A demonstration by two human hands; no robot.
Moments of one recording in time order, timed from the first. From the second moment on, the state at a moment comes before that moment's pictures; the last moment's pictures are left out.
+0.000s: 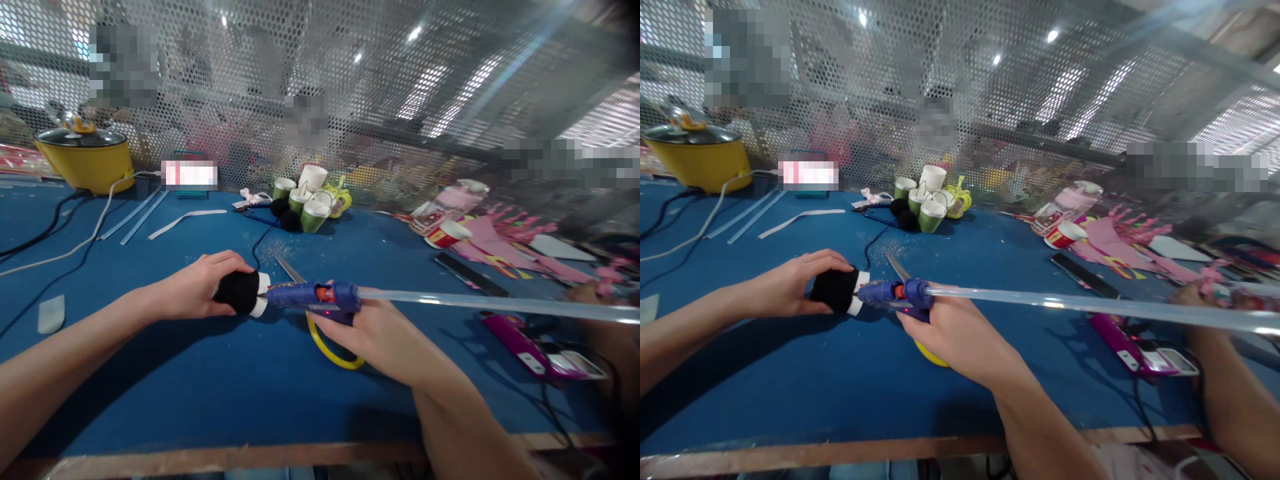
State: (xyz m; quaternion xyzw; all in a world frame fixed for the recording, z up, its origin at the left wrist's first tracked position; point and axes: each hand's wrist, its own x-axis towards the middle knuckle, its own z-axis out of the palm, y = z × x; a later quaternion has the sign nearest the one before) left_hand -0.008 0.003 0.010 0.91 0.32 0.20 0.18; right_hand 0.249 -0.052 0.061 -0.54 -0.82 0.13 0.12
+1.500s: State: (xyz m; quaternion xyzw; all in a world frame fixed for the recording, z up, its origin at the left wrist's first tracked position) left_hand -0.005 -0.003 0.016 0.93 0.29 0.18 0.12; right_hand 0.242 -0.036 0.065 -0.55 -0.81 0.13 0.17
